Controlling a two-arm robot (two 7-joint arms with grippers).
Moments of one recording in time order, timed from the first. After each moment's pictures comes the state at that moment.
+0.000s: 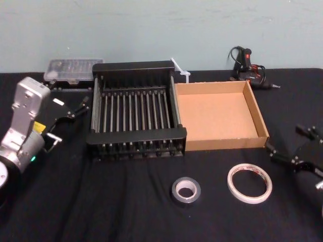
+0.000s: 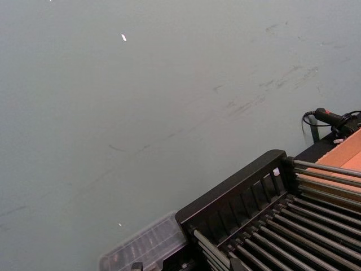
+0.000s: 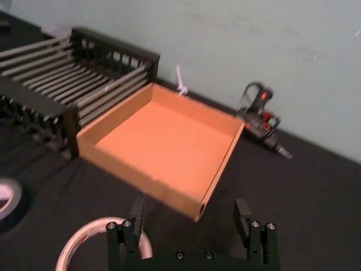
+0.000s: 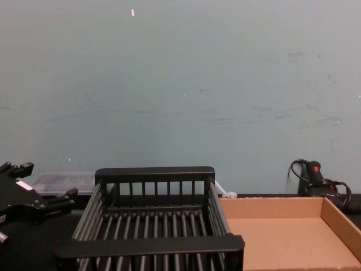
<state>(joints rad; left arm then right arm) -0.20 0.60 0.45 -1.41 -0.25 -0.12 0.03 -0.24 0.81 -0.18 -1.88 0.47 0.14 0.12</state>
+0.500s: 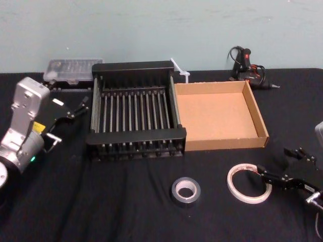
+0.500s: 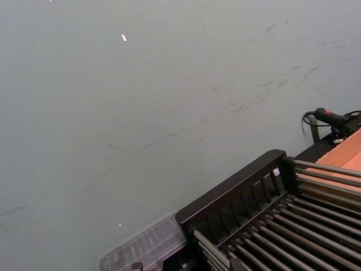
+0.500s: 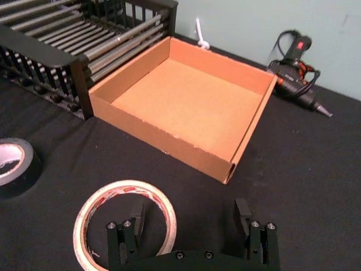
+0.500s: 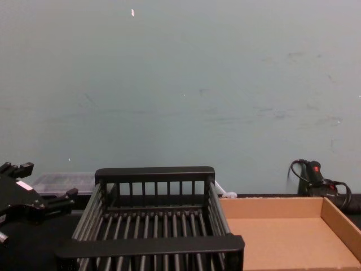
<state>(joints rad) -0.20 0.60 0.45 -1.41 -0.25 -0.12 0.03 -0.21 0.77 -0.22 -1.81 0.46 0.24 0.20</state>
